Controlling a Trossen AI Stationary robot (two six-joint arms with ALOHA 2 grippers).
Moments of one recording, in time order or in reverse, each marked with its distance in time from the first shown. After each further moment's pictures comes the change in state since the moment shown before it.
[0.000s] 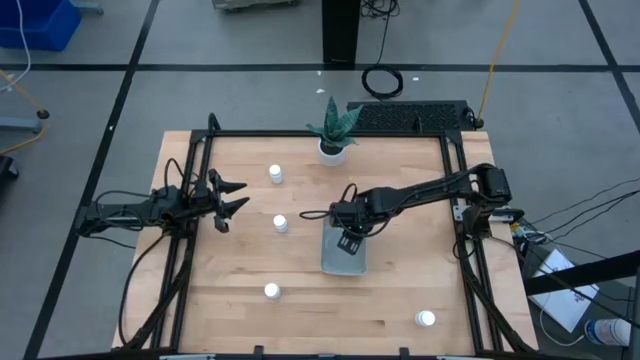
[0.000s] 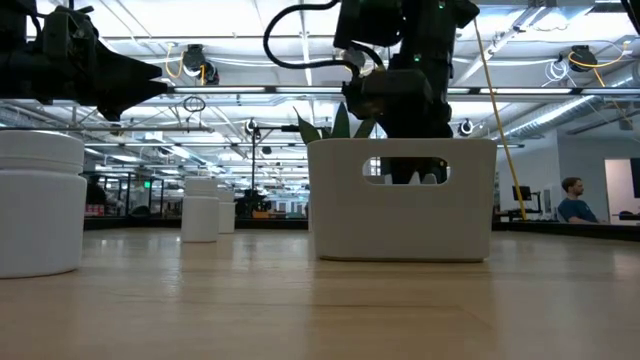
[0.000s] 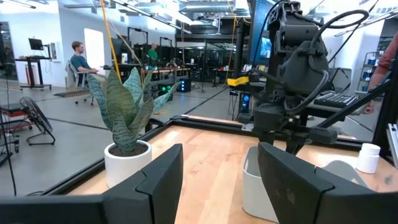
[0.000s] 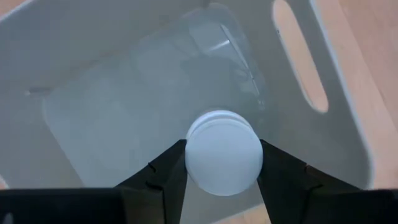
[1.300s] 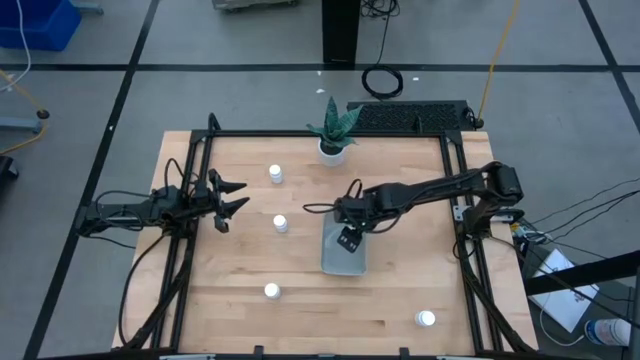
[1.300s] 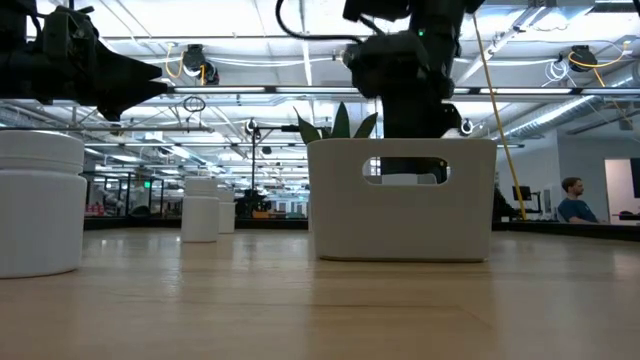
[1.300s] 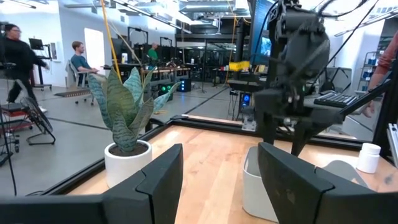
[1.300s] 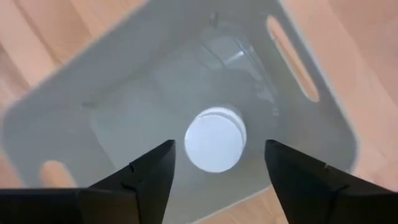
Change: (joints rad) left arm 0.000 0.000 0.000 0.000 0.000 0.000; right arm -0.001 -0.091 -0.011 0.020 -0.032 0.102
